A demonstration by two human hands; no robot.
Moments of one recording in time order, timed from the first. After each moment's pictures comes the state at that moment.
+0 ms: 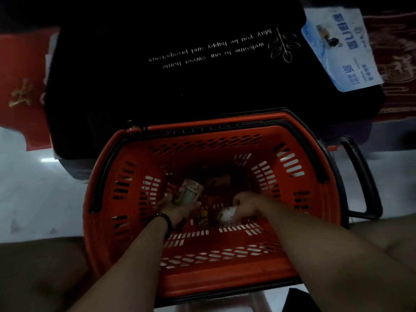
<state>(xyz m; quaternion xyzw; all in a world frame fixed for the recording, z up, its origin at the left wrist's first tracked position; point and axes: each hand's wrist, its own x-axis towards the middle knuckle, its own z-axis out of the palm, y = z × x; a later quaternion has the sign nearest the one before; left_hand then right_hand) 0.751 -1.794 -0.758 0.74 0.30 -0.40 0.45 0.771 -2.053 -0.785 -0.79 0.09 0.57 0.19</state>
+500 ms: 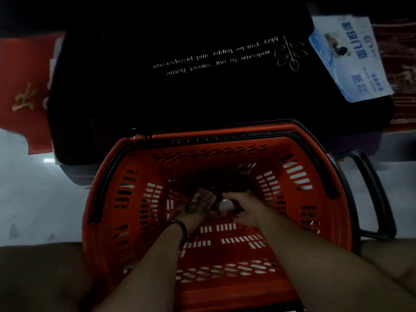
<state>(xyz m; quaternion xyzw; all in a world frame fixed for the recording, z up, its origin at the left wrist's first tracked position) 0.758 -1.832 -0.745 0.72 0.33 -0.42 0.45 0.774 -2.025 -0.793 -0.48 0.49 0.36 0.63</state>
